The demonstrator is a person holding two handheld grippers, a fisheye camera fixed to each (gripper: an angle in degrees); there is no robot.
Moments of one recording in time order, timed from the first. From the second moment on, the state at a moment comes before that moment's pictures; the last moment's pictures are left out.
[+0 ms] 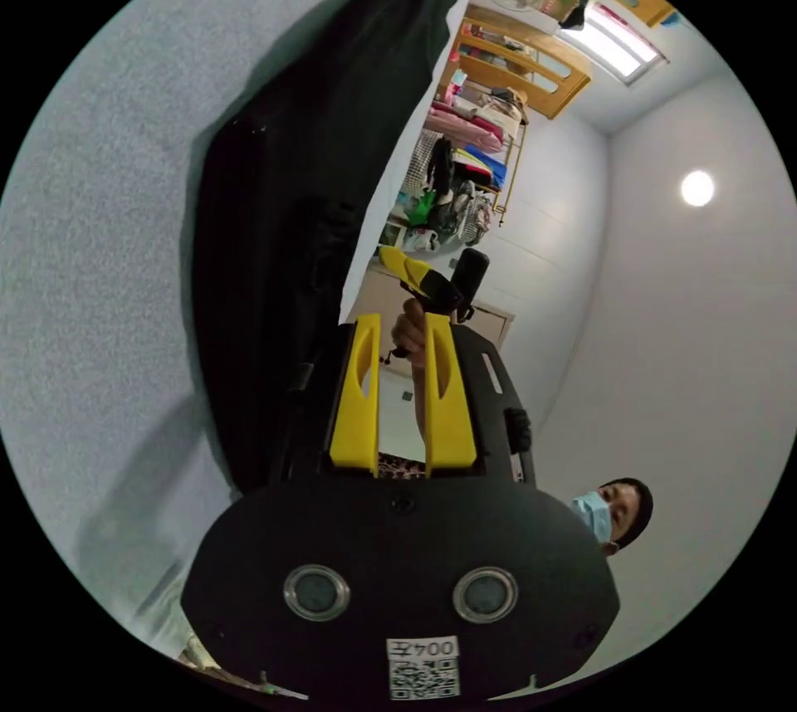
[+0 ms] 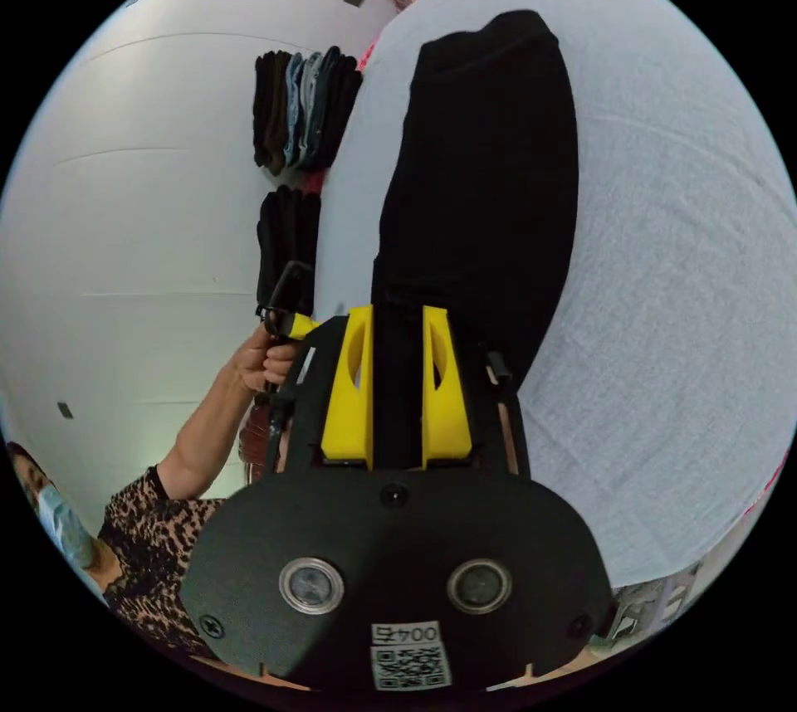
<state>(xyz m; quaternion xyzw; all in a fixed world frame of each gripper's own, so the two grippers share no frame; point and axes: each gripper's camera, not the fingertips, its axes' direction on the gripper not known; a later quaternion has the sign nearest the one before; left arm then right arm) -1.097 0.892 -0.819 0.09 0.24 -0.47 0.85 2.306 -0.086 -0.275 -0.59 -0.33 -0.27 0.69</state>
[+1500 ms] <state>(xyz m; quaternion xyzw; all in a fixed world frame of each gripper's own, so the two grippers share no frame) -0.924 1.125 -0.606 0.03 0.08 -0.29 0.95 2.558 -0.103 -0.533 -0.56 -0.40 -0.25 0.68</state>
